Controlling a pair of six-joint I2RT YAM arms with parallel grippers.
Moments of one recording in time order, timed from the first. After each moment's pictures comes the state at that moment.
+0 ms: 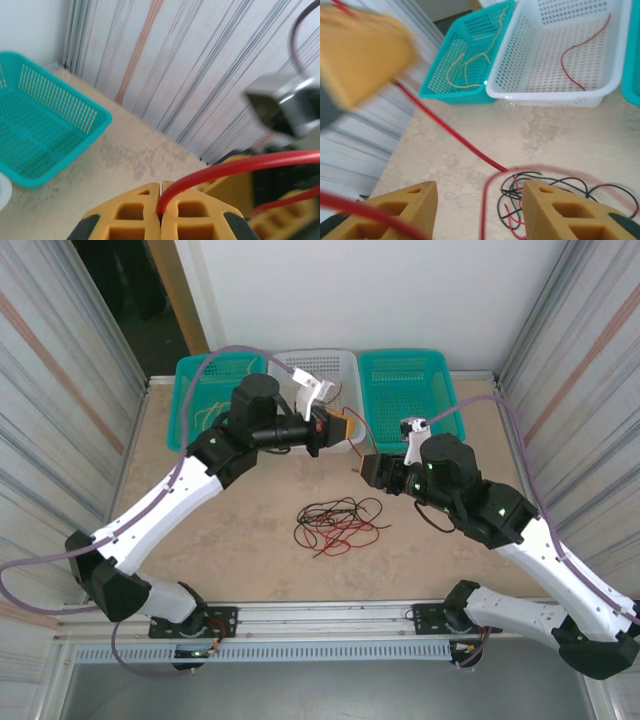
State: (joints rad) left arm -0.73 1.41 1.50 -0.29 0.52 -0.31; right arm 0.81 0.94 1.20 -0.69 0.09 0.66
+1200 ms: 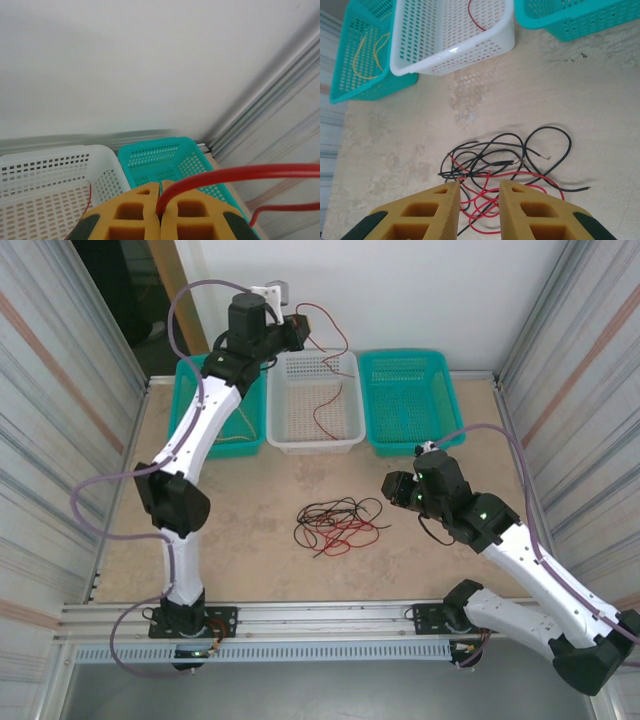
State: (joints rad) left arm -0.40 2.05 2.25 -0.41 0.19 -0.40; right arm 0.67 0.89 0.94 -0.72 0.11 0.83
